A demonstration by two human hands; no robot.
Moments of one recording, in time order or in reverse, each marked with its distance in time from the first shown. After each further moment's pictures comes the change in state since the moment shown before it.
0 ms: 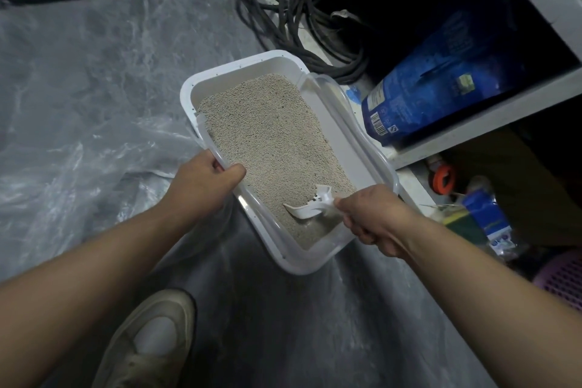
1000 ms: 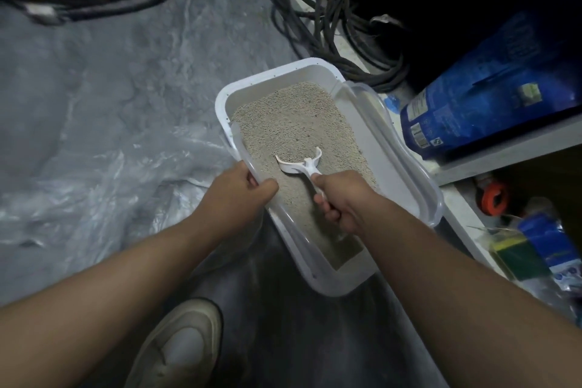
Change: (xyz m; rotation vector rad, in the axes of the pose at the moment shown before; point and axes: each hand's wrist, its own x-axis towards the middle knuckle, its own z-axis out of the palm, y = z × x) left_hand 0.008 -0.002 0.002 0.097 -0.008 0.023; right_hand 0.060 -0.055 0.082 0.236 -0.081 0.029
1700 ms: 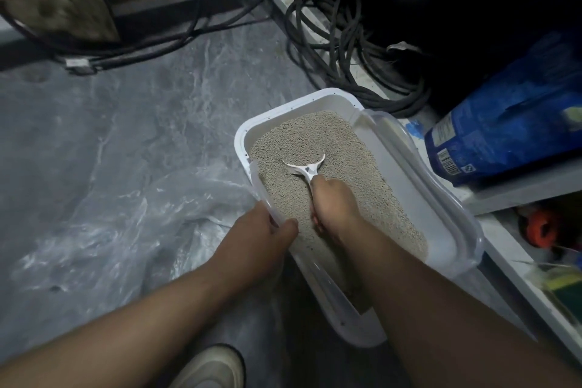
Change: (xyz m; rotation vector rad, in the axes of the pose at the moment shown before) left_hand 0.005 -0.003 -0.002 0.131 -0.041 0.031; right_hand 0.057 -0.013 0.051 -0.170 0.108 -0.341
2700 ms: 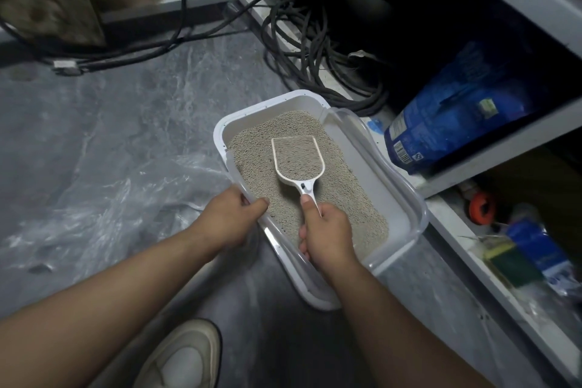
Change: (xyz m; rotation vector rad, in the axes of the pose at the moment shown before) left_hand -0.013 0.004 -0.001 -0.132 0.023 -0.057; right_hand -0.089 0.056 -0.030 0.302 0.092 -0.153
